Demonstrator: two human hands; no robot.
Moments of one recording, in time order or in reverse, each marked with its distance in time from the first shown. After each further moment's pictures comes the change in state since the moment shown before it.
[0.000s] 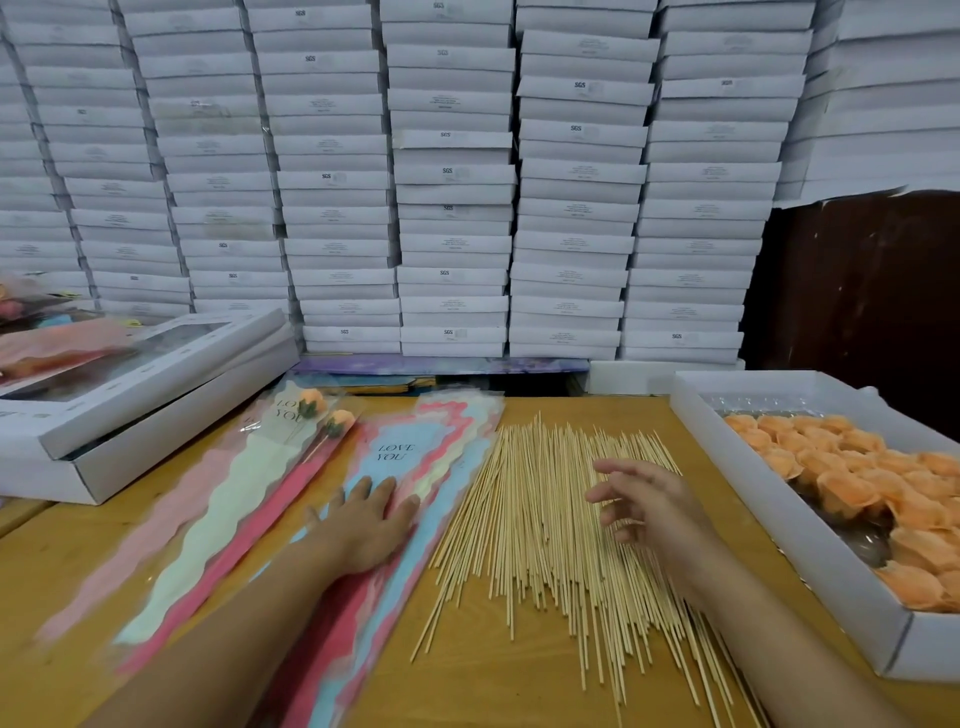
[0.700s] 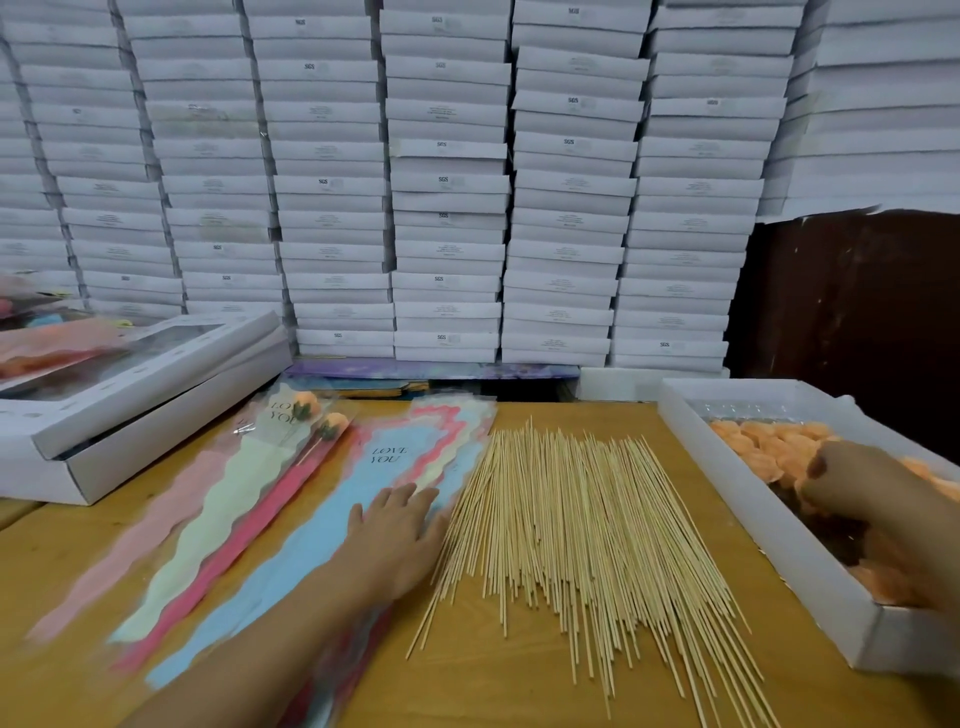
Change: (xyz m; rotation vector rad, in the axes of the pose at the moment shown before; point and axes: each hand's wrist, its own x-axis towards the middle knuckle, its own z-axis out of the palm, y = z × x) left_hand -0.040 0.043 0.005 -0.068 0.127 0.224; right_hand 0.021 -0.053 -0.159 -1.465 0.416 0.359
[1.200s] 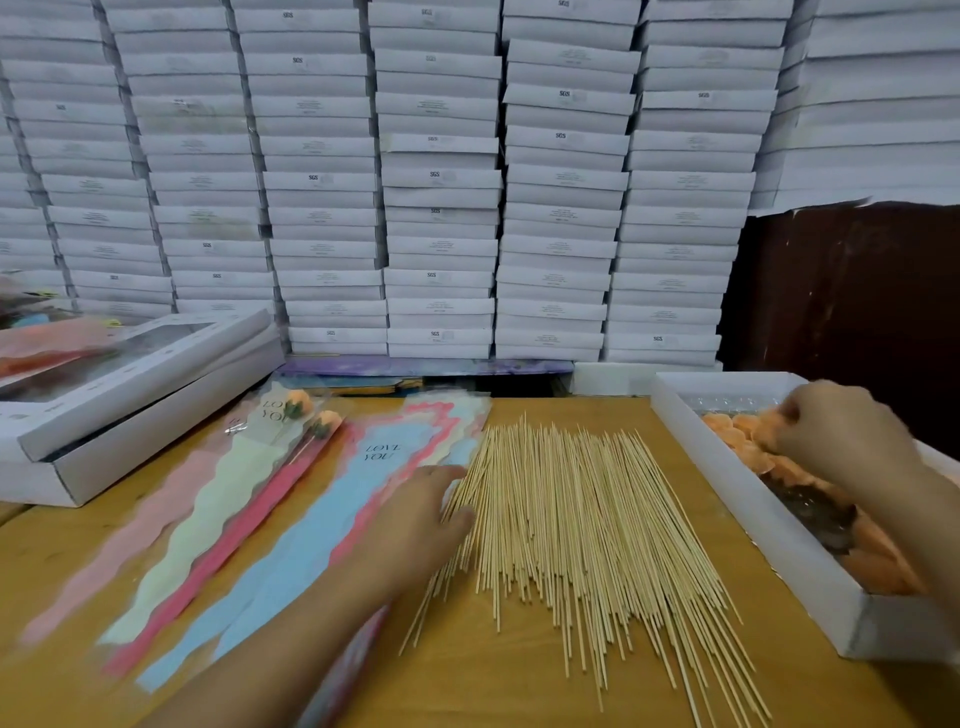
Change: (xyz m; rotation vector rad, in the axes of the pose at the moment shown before) left_hand -0.008 0.035 -0.015 -0.249 0.145 0.158; right_hand -0.023 -0.026 -0.033 0.072 0.254 -0.096
